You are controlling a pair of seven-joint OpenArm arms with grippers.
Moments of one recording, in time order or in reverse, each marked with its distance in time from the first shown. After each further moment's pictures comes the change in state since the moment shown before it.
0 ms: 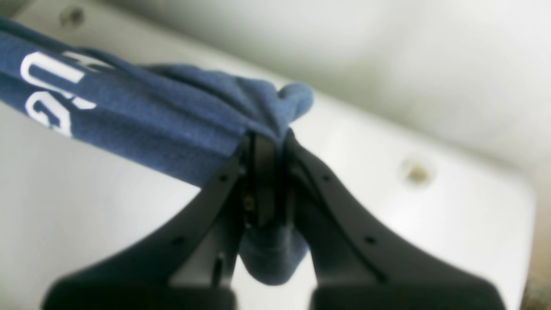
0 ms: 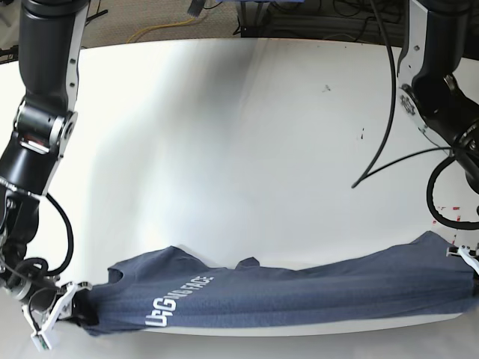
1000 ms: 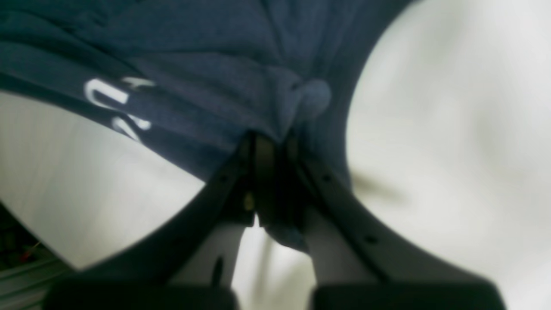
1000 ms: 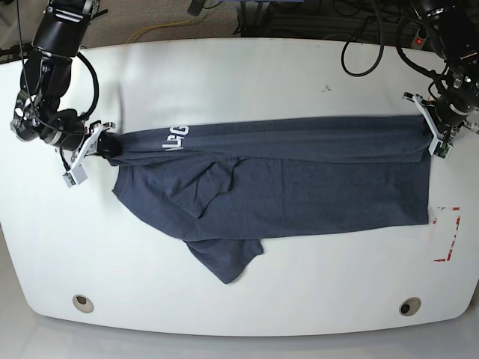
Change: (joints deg) left arm 50.9 1.0 -3.6 2.7 -3.5 0.0 -14.9; right arm -50.1 -2.6 13.2 15.9 10.8 -0.6 -5.2
